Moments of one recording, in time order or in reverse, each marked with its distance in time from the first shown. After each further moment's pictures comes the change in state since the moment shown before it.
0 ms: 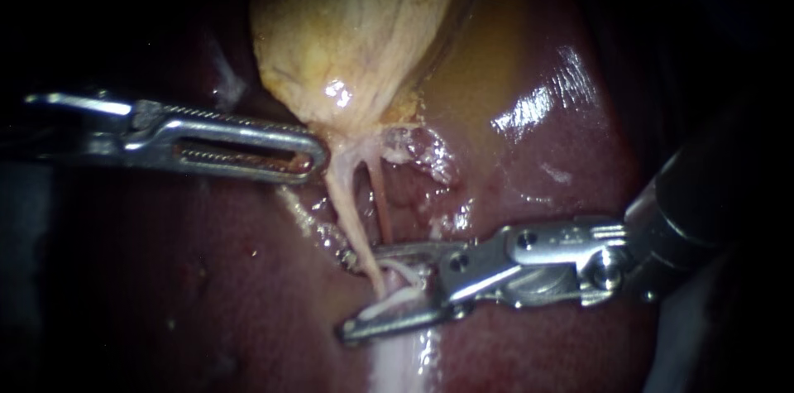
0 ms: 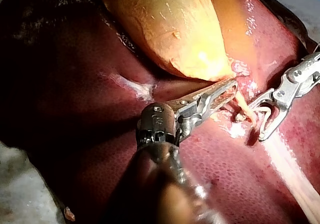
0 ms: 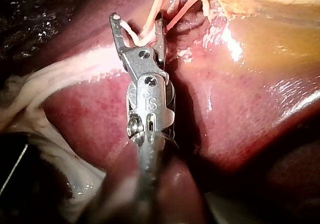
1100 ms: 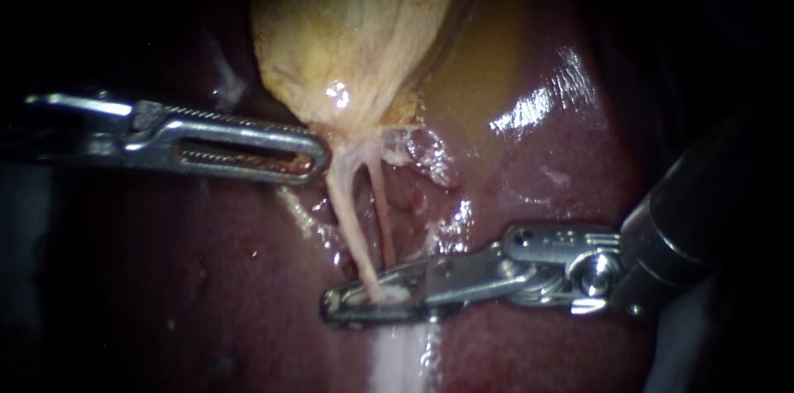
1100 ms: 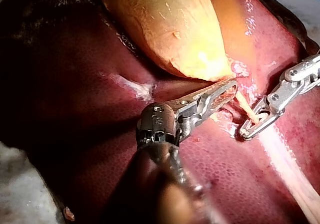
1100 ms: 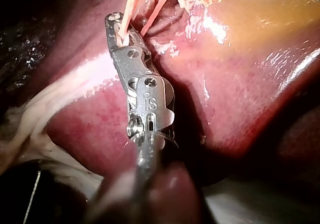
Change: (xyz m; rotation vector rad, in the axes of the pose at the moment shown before) right arm 0.000 0.001 -0.001 0.014 -0.044 0.146; left arm 0.000 0.000 0.000 0.001 0.000 0.000
